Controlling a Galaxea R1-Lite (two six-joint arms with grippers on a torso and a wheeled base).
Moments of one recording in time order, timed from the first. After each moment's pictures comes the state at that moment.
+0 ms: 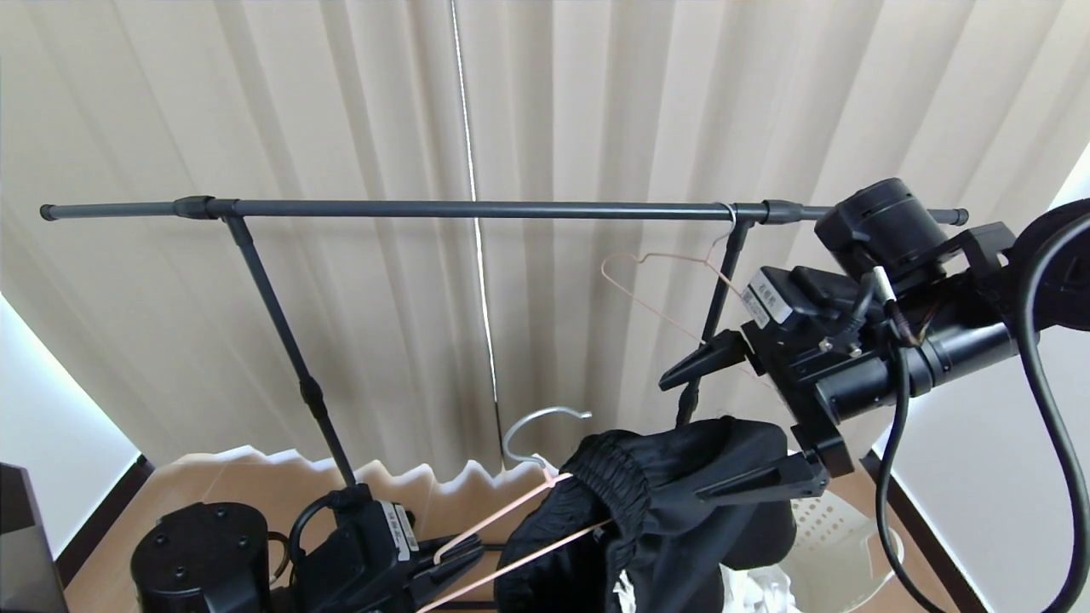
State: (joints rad) left arm -0.62 1.88 0.00 -1.57 -0.28 0.37; right arm 0.43 1.76 -1.37 0.61 0.78 -0.95
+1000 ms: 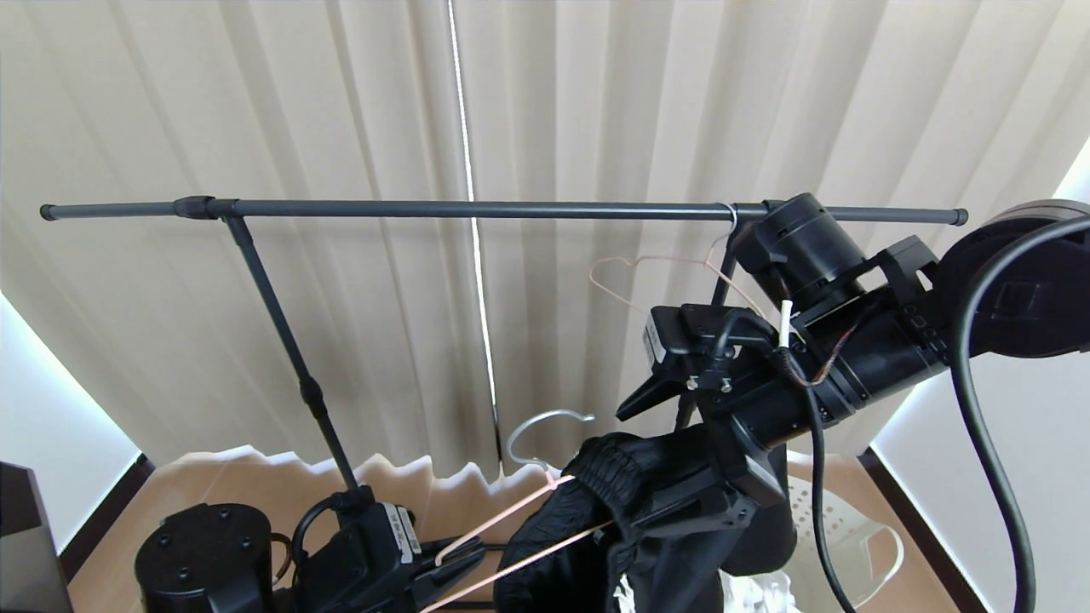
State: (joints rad) left arm -0.63 1.89 0.00 -1.57 -0.28 0.37; right arm 0.60 1.82 -1.42 0.60 0.55 -0.77
